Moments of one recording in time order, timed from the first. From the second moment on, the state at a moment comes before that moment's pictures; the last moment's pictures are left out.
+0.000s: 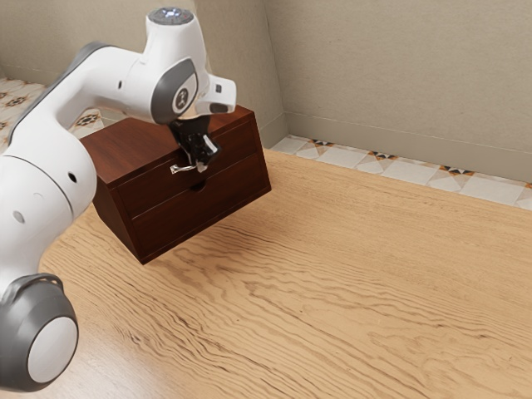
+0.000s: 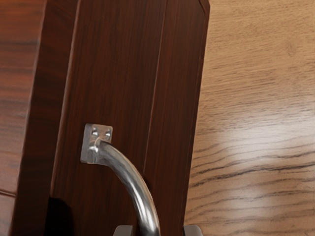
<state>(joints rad) 0.08 0.59 0.25 -0.95 0.14 1.75 0.39</state>
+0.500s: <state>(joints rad) 0.04 0.48 0.24 -1.12 0.15 1.79 0.39</state>
